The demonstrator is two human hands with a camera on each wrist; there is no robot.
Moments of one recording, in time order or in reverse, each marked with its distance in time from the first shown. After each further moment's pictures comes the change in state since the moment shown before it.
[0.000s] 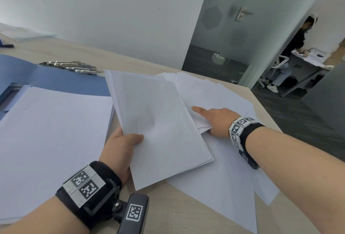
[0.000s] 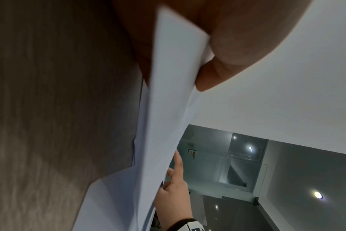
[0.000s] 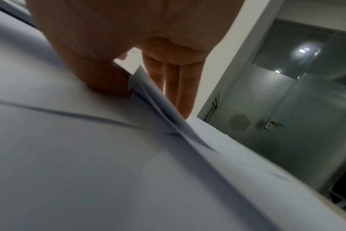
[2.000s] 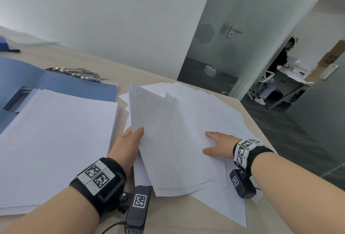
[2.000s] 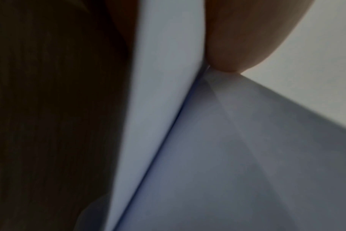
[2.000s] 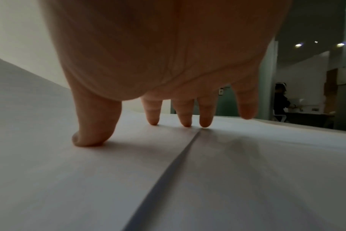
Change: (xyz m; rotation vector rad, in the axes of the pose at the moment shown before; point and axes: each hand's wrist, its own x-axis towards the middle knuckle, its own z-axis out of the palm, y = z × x) left_hand 0.001 0.006 0.000 0.053 -0.040 -0.034; right_hand -0.054 -0.002 0.020 0.435 -0.237 0.310
